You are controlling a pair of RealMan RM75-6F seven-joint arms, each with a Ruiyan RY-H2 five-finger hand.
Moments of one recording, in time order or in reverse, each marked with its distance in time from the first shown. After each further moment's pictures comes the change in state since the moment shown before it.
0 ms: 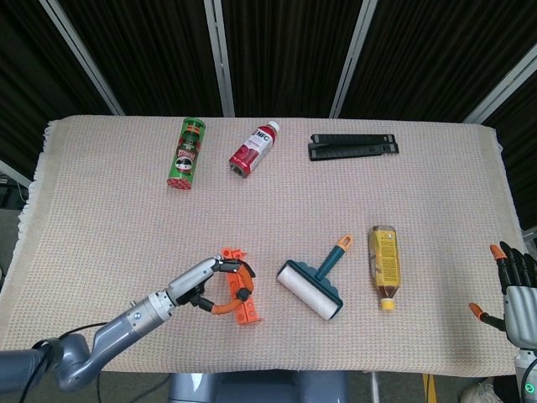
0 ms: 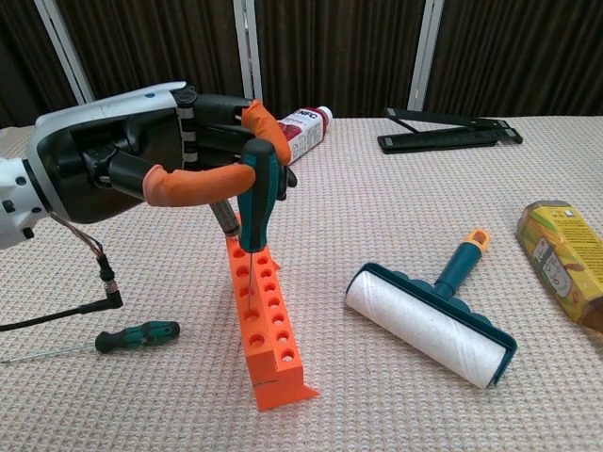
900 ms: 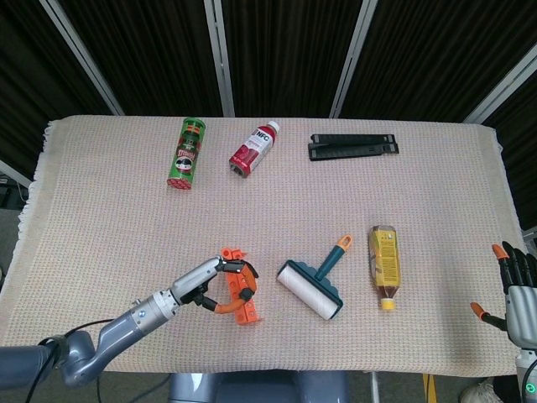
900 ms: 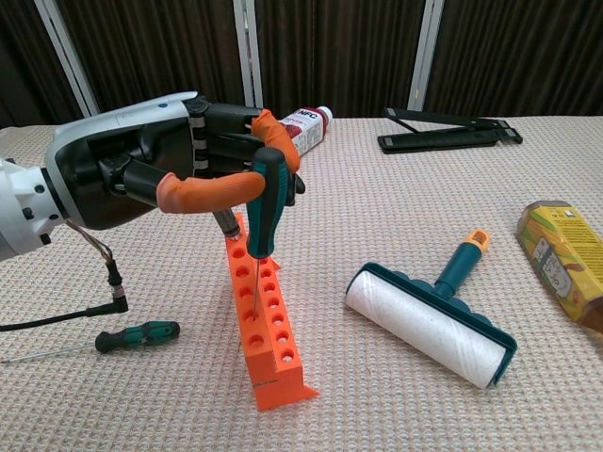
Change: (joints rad) left arm -0.027 -0.034 0.017 0.048 -0.008 0.016 -0.029; right arm -0.002 -0.001 0.004 0.002 0.008 -0.001 0.001
